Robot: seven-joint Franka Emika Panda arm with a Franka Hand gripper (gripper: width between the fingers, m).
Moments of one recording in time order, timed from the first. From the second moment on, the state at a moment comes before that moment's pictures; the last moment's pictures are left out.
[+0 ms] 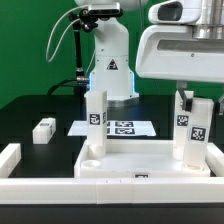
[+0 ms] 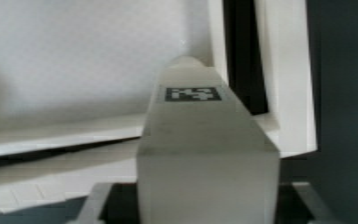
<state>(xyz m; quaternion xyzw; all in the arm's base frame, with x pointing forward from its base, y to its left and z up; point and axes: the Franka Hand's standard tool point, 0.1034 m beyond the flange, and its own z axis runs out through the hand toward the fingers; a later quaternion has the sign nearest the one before) 0.637 0.094 0.120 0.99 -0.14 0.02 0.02</state>
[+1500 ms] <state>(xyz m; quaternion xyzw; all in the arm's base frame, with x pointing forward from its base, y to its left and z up) 0.638 0.099 0.115 0.69 -0.72 0.01 -0.06</state>
